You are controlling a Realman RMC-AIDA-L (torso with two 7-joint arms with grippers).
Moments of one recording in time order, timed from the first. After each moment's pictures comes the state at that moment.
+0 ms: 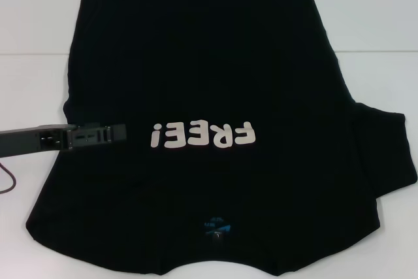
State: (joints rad) left arm -0.47 -2.07 0.56 0.91 2.11 1.59 -2.03; right arm 0.56 1.87 -0.56 -0.84 -2.48 -1.52 2.64
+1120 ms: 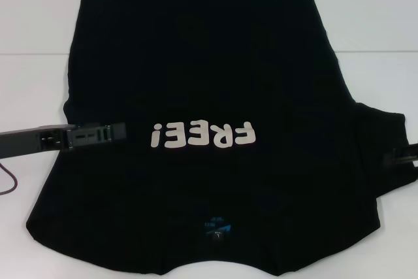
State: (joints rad) left arm -0.46 -2.07 0.56 0.90 2.10 1.58 -2.03; right arm 0.64 1.92 -0.68 -0.69 -2.53 -1.31 2.64
